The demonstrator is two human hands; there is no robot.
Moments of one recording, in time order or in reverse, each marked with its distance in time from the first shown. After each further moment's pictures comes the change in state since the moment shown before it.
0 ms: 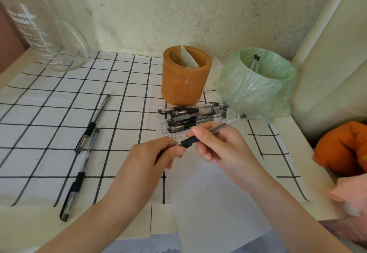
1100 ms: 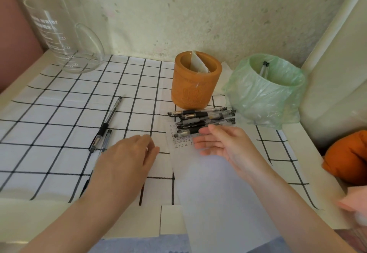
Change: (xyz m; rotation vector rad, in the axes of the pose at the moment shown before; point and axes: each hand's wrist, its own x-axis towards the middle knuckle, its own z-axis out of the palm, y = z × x) left_hand -0.005 -0.027 -0.030 0.659 0.123 -0.028; right_hand 0.021 0.006 -0.004 0.021 0.230 0.194
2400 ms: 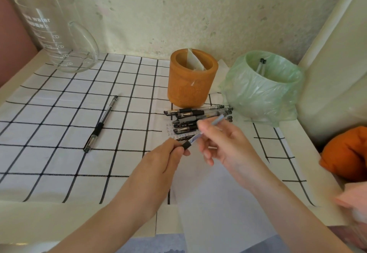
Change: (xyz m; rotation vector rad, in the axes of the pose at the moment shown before) left_hand -0.008 0.042 0.010 -0.706 -0.209 -0.056; right_hand -0.020 -0.009 0.006 0.028 -0.191 -0.138
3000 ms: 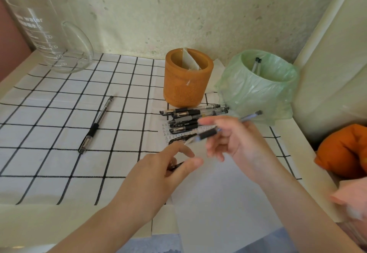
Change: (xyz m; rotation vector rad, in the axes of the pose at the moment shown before) left_hand -0.003 0.007 0.000 0.114 -0.083 0.058; right_hand -0.002 -0.010 -0.021 0.007 -0.001 -0.056
